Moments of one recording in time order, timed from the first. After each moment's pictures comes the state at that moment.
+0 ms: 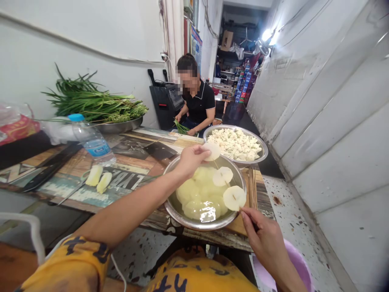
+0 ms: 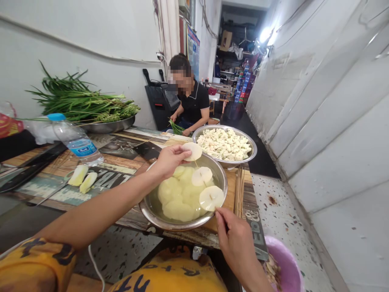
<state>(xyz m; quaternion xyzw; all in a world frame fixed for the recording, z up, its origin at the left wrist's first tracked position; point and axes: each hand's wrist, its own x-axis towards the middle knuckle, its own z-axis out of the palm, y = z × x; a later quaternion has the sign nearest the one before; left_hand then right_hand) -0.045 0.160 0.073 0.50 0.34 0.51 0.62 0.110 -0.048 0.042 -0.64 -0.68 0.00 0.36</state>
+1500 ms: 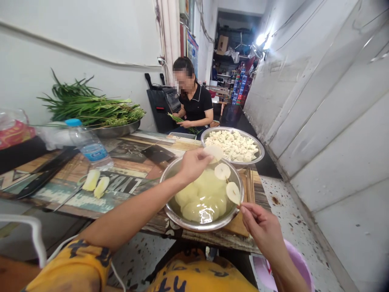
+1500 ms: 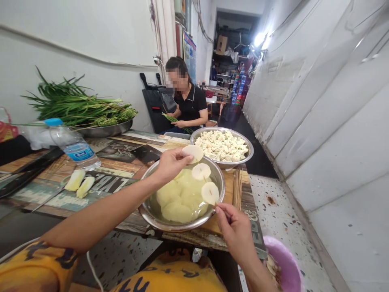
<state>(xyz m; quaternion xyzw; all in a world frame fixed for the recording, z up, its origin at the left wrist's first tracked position) -0.042 0.148 0.075 0.66 0.37 0.50 0.42 0.113 -0.040 0.039 -0.62 -0.53 0.29 0.51</state>
